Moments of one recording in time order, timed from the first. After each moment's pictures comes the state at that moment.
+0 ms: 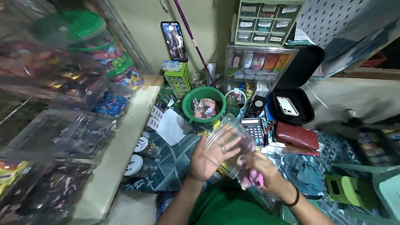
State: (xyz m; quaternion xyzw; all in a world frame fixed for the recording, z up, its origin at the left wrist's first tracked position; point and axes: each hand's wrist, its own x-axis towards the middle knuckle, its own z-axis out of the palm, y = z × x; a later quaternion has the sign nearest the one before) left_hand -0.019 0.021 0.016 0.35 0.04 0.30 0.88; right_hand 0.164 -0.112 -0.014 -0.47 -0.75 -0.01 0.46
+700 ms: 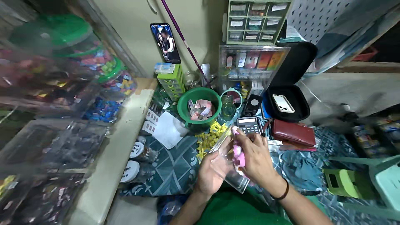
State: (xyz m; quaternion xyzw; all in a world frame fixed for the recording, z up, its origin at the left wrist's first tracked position) left_hand -0.009 -0.018 0.018 0.30 0.09 0.34 0.89; right_hand 0.142 -0.081 0.019 -0.67 -0.64 -0.15 0.34
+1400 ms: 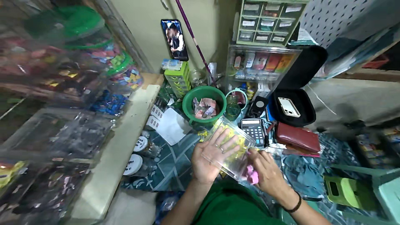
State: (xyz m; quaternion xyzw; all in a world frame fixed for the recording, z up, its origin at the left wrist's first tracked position) left_hand -0.009 0.012 0.007 0.20 0.09 0.39 0.89; right_hand 0.162 -0.115 -0.021 -0.61 -0.71 -0.16 0.31
